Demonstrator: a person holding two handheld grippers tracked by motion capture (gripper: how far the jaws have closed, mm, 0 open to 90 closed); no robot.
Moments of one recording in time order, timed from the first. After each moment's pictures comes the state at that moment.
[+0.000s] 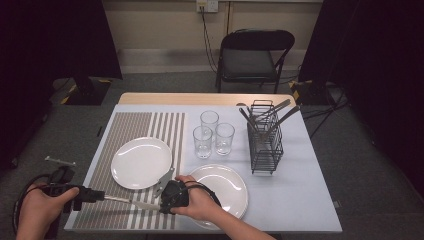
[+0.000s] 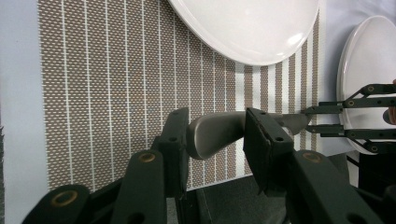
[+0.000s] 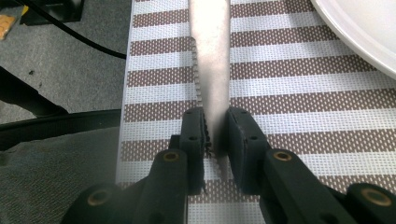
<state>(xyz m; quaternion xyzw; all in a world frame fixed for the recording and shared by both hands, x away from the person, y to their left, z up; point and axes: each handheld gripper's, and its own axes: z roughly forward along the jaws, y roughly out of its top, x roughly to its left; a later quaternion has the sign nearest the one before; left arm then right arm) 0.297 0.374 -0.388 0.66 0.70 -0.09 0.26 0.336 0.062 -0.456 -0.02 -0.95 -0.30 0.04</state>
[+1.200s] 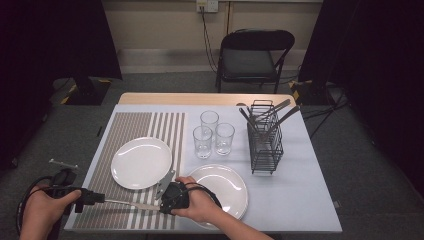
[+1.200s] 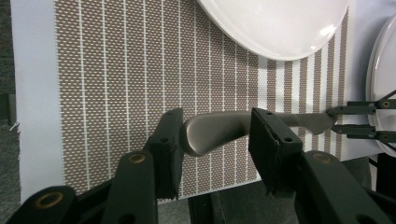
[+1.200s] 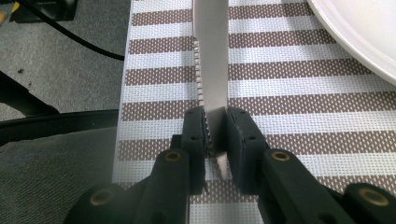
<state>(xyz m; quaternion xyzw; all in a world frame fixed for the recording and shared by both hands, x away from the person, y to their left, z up) 0.298 0.377 -0.400 0.67 0.70 -0.07 0.24 0.332 0.061 -0.457 -0.01 -0.95 -0.31 0.02</state>
